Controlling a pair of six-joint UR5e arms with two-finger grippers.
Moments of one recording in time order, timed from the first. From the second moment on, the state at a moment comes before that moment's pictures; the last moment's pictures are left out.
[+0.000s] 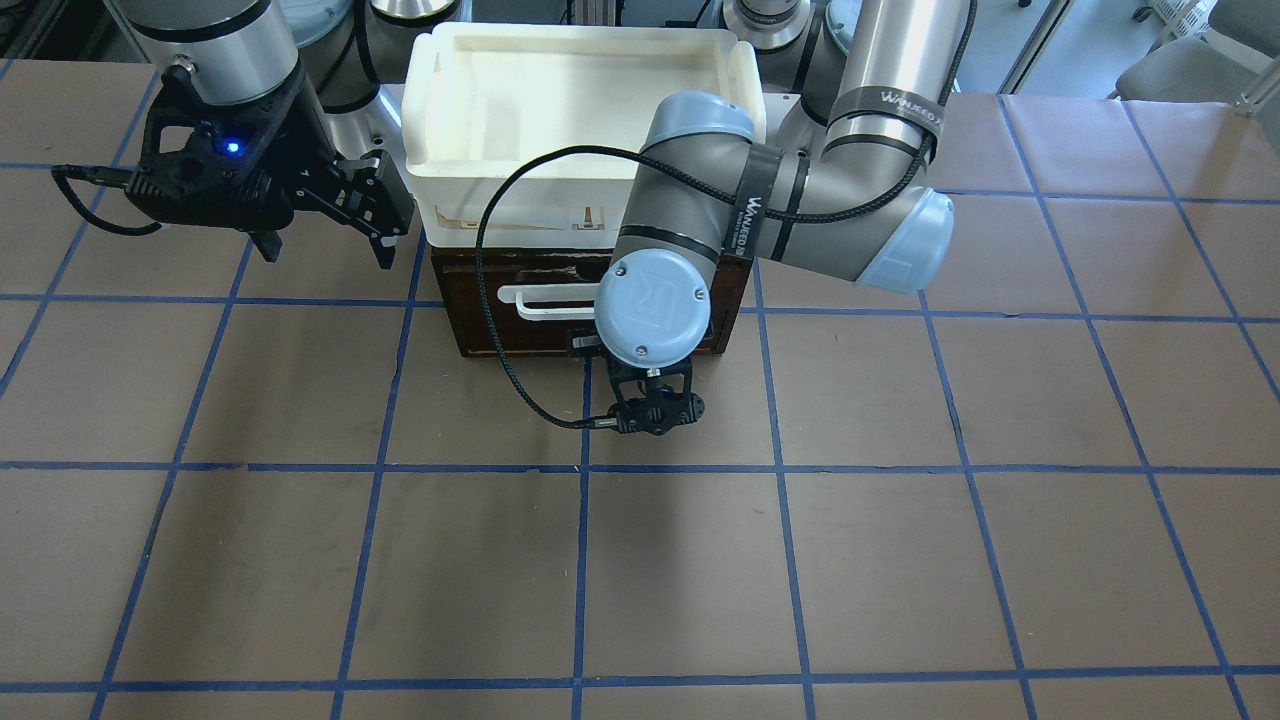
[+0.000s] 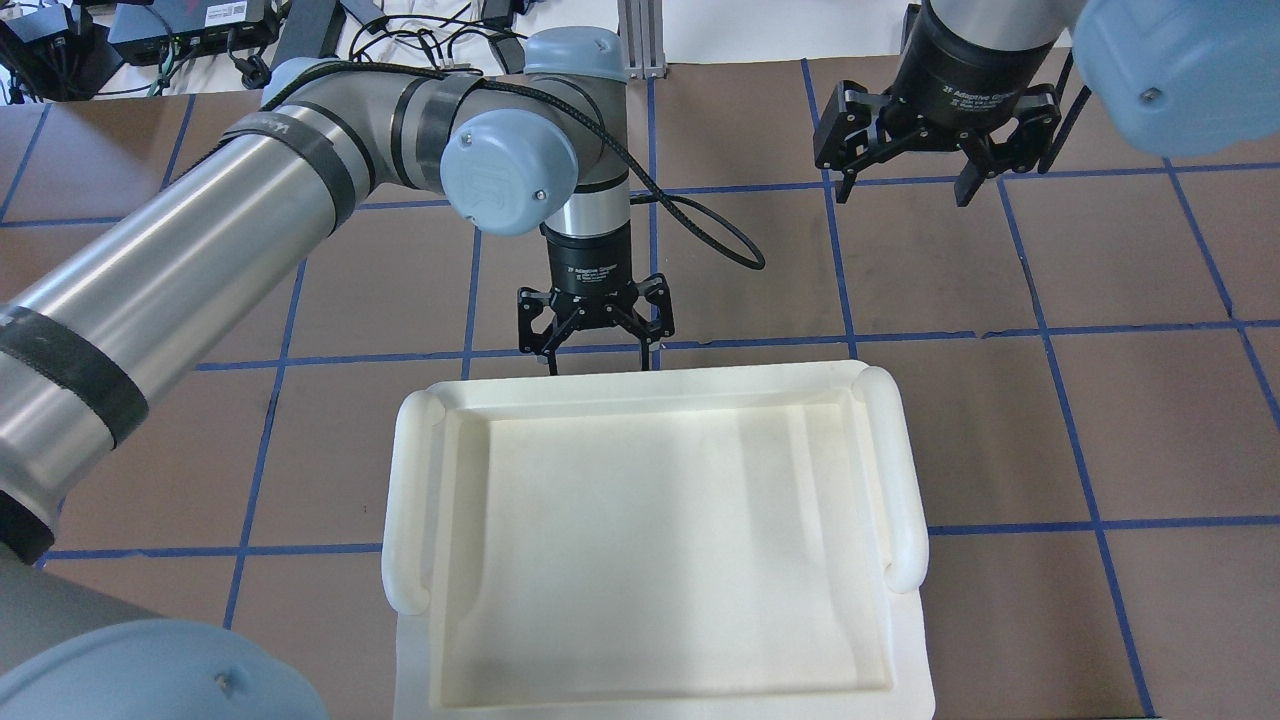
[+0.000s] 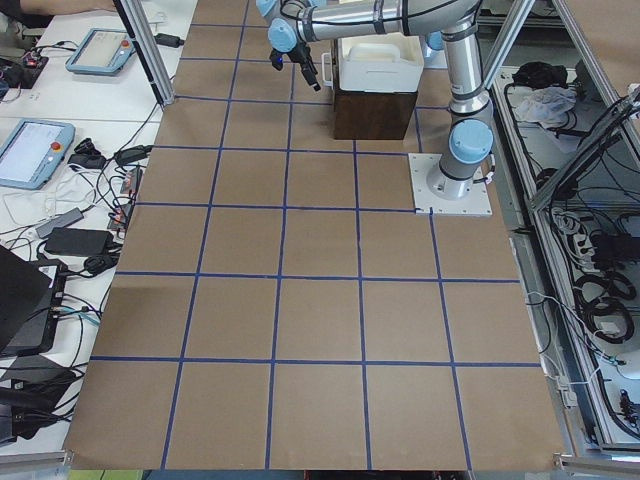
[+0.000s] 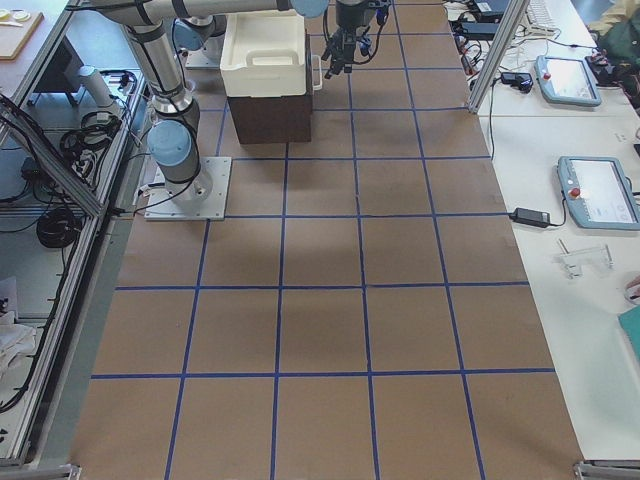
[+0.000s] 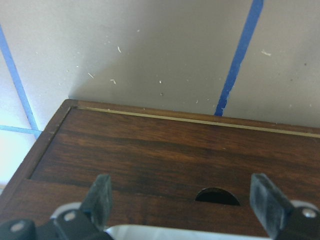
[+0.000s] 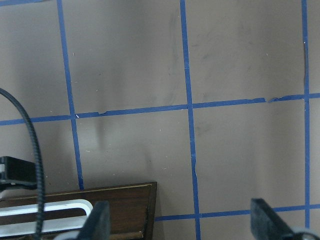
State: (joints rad) left arm -1.86 -2.03 -1.42 -1.71 1.45 -0.45; right arm 1.64 -1.54 1.50 -1.57 -1.56 0.14
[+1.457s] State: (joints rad) left arm -1.48 -1.71 -1.32 -1.61 1.65 0.09; right arm 1.64 -1.54 1.50 -1.57 -1.56 0.14
